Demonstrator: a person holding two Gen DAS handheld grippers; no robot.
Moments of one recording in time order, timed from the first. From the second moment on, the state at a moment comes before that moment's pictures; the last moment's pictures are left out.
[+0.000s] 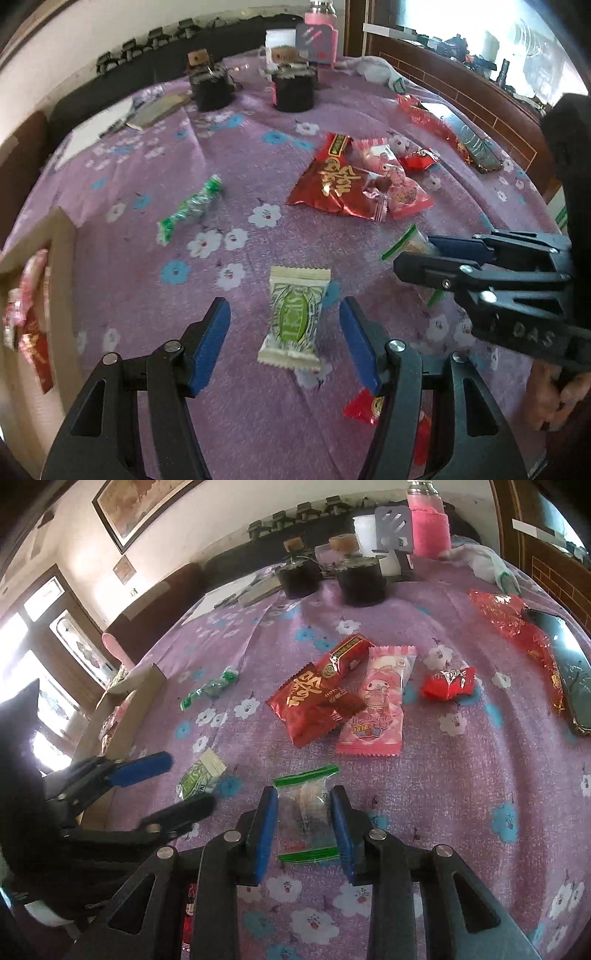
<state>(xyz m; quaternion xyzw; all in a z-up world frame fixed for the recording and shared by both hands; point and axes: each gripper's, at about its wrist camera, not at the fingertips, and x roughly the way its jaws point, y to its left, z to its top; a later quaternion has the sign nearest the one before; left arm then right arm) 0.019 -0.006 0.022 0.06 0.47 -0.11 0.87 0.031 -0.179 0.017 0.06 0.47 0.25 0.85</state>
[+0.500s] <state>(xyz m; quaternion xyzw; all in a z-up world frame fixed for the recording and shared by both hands) -0.011 0.028 0.056 -0.01 0.43 -0.09 0.90 0.020 -0.167 0.017 0.01 0.45 0.23 0.86</state>
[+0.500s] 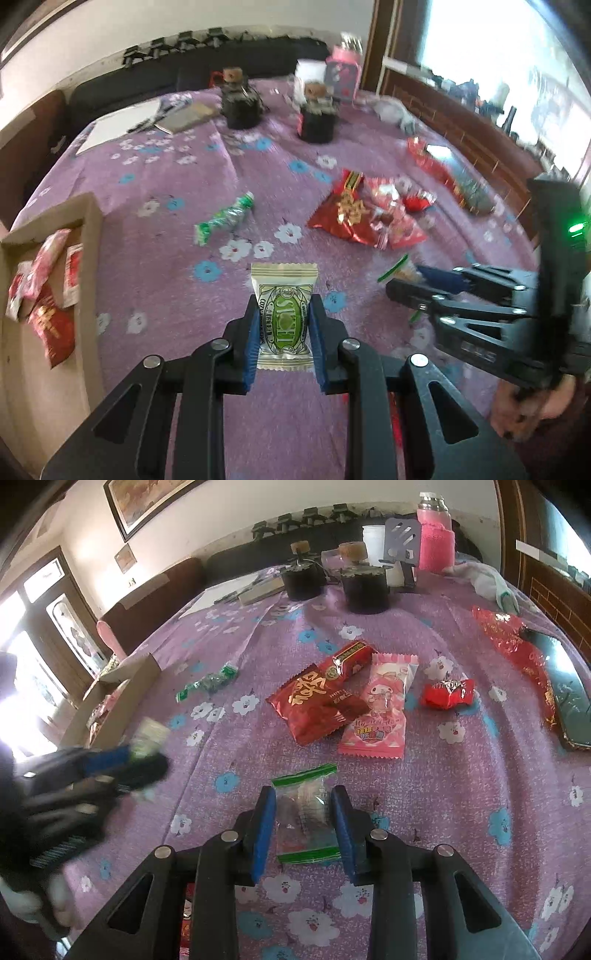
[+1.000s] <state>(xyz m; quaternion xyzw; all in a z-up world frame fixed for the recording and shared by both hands) -0.099 0.197 0.084 -0.11 0.39 0.03 0.91 0.016 -0.169 0.026 0.01 0.41 0.21 0.88</state>
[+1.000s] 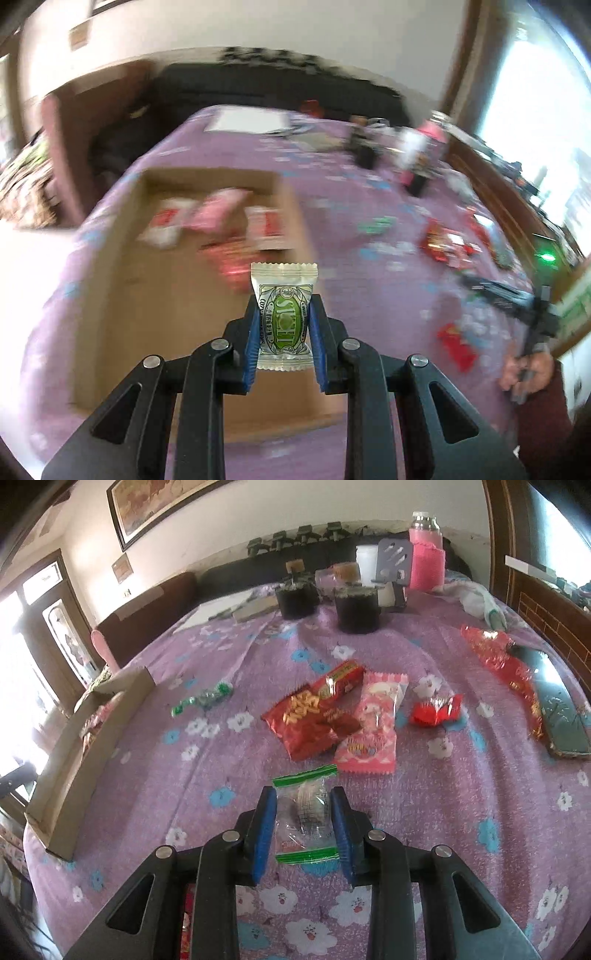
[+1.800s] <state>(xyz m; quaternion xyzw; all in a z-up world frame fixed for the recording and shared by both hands) -0.011 0.308 0.023 -0.17 0.50 0.13 0.84 -0.011 0.127 0.077 -0.12 0.46 0.43 0.77</state>
